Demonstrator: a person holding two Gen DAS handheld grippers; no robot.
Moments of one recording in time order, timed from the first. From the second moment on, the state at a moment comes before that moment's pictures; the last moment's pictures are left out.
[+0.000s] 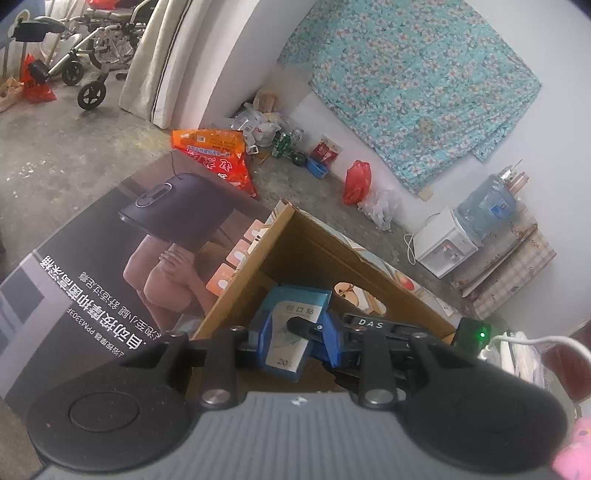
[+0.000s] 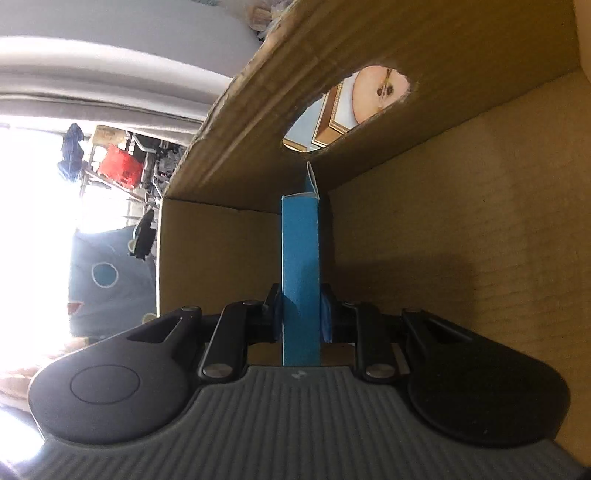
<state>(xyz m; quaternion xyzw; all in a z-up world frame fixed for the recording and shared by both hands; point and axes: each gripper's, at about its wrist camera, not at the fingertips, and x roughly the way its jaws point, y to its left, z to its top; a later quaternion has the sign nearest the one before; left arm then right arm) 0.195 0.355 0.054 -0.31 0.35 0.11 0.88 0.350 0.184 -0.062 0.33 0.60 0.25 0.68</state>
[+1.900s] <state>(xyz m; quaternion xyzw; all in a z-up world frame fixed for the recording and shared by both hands) 0.237 -0.053 0.081 0.01 0.41 -0.20 0.89 0.262 -0.341 0.104 0.23 0.47 0.14 0.84</state>
